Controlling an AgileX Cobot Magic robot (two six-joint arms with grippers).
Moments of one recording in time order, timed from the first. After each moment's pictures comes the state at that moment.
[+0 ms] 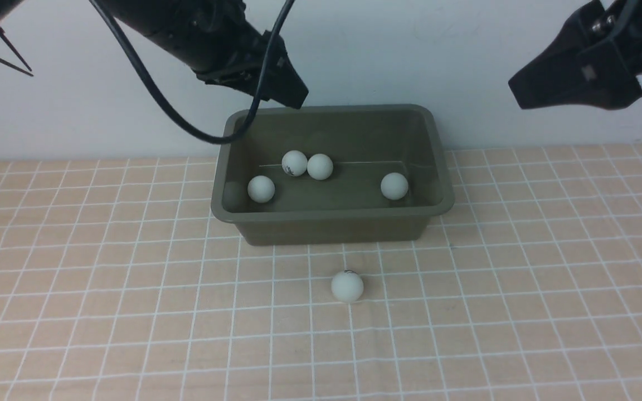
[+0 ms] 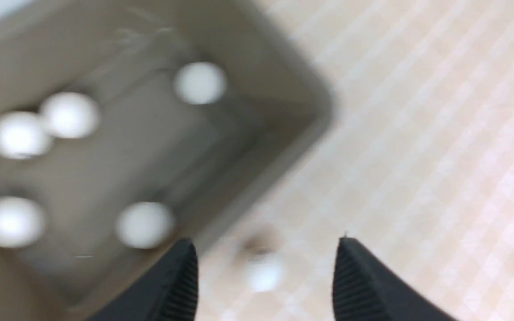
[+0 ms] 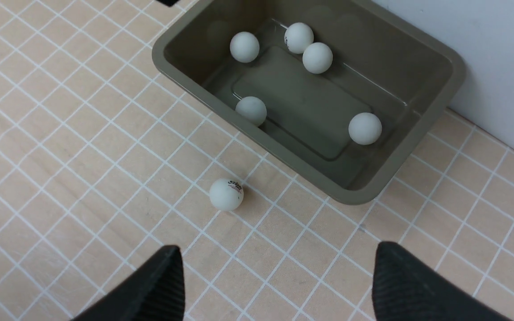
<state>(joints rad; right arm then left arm) 0.36 1.32 -1.60 0.26 1.27 -0.32 -0.23 1.86 -1.92 -0.63 1.22 0.51</state>
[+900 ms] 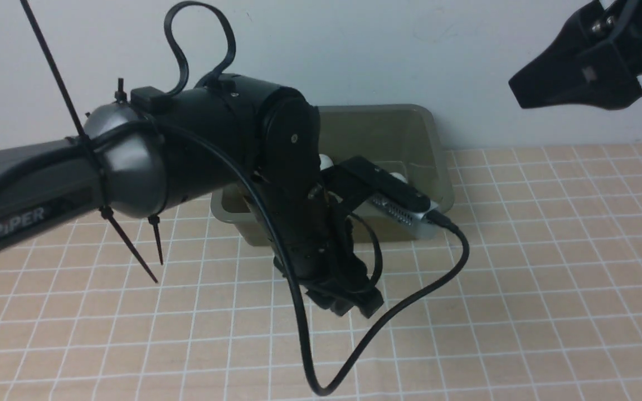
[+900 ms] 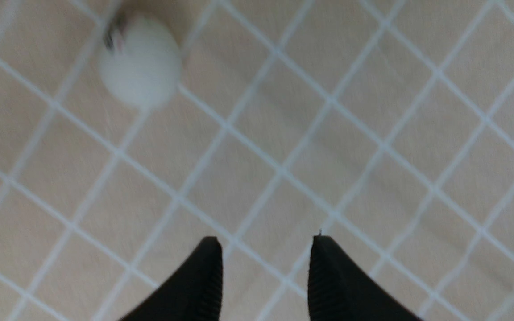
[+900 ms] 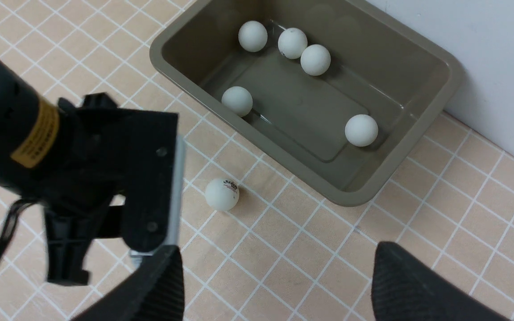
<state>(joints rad) 0.36 1.32 -1.60 0.25 1.27 -0.33 -0.67 1.79 -1.41 -0.17 0.93 0.24</state>
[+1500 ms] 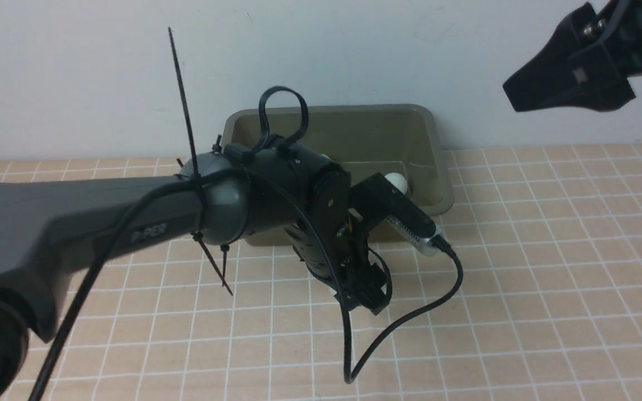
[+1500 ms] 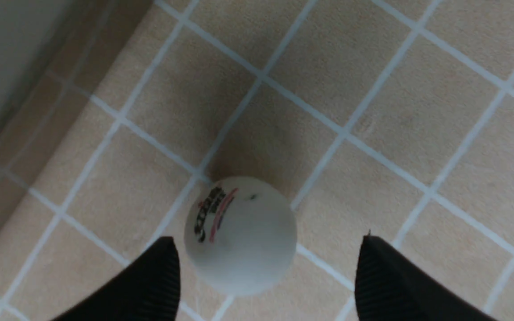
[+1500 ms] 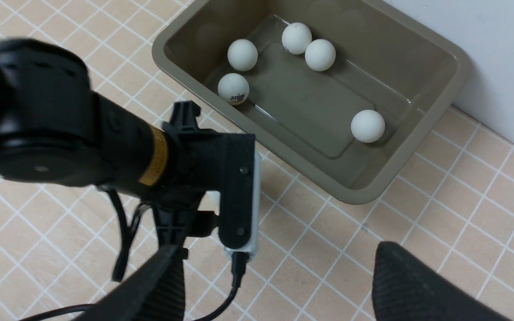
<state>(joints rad) 0.36 1.33 -1.60 0.26 1.27 -0.32 -0.67 2.01 -1.41 -0.01 0.63 0.24</state>
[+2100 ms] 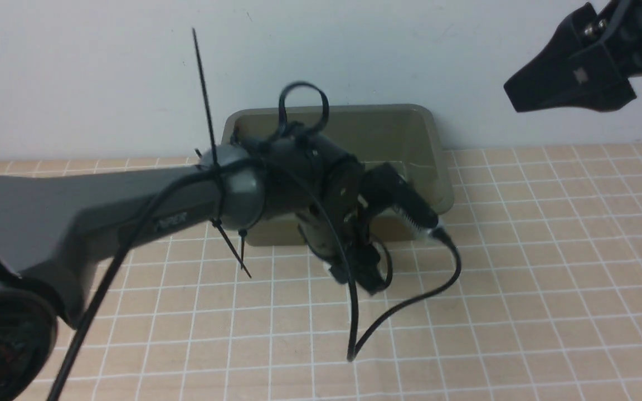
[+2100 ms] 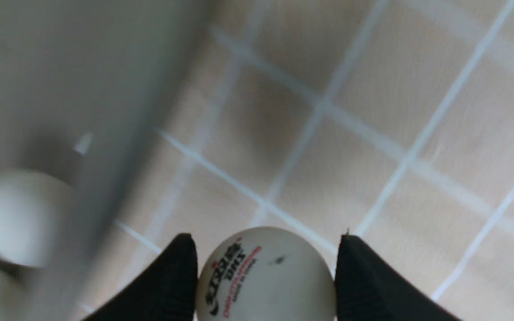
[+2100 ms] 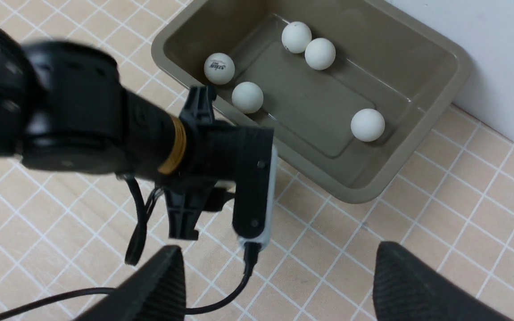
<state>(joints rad) 0.36 1.33 -1.60 0.26 1.27 -0.32 -0.67 2.01 -1.56 0.09 0.72 0.25</state>
